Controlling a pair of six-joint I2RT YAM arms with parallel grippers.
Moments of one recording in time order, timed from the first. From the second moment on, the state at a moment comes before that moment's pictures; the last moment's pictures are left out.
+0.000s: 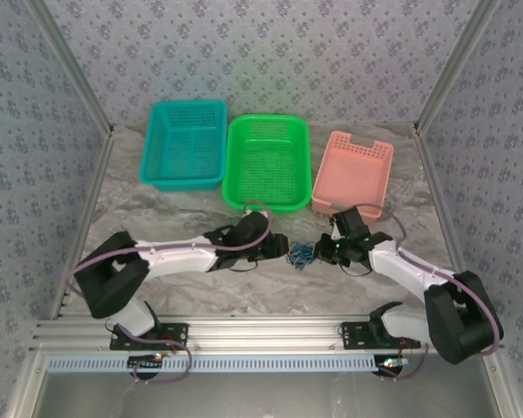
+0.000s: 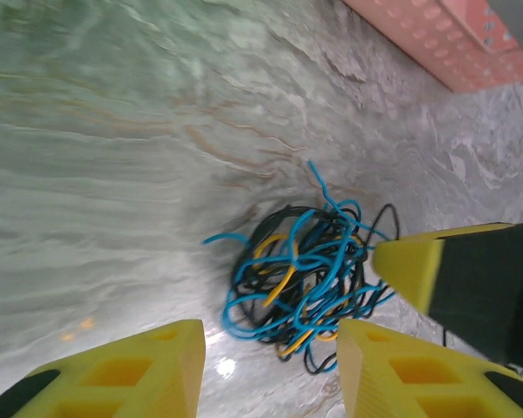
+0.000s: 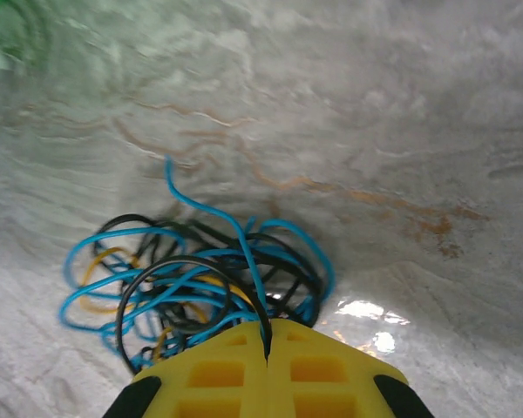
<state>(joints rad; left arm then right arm) -1.00 1.61 0.84 0.03 0.06 -1.00 0.42 1.23 0.52 -0.36 -0.30 0.69</state>
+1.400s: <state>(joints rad) -0.82 0.90 0.47 -0.30 -0.36 -1.11 0.54 1.05 0.51 -0.30 -0.24 0.79</state>
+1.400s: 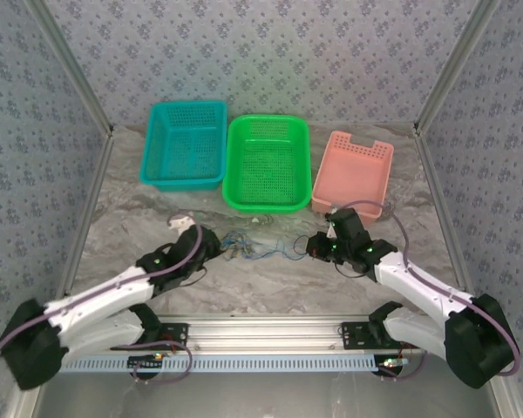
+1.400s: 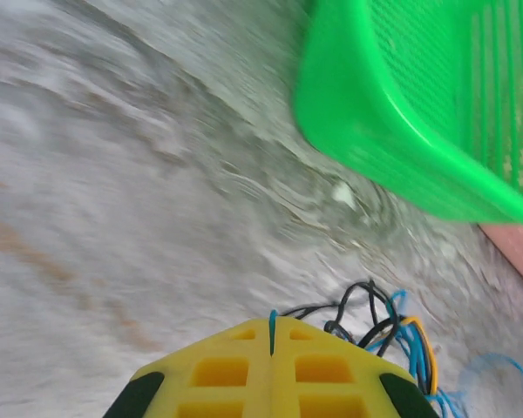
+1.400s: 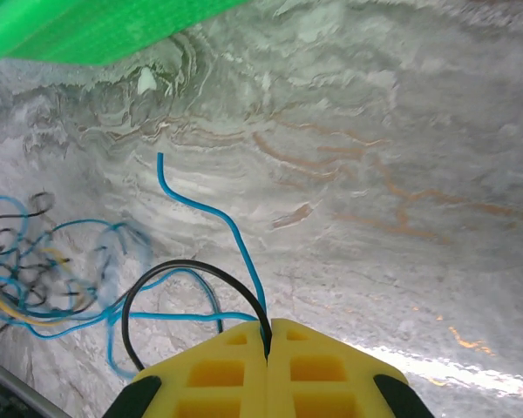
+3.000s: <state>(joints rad) -0.40 0.71 0.41 -0.30 0.09 -0.87 0.96 1.28 0.66 -0.29 0.15 0.83</state>
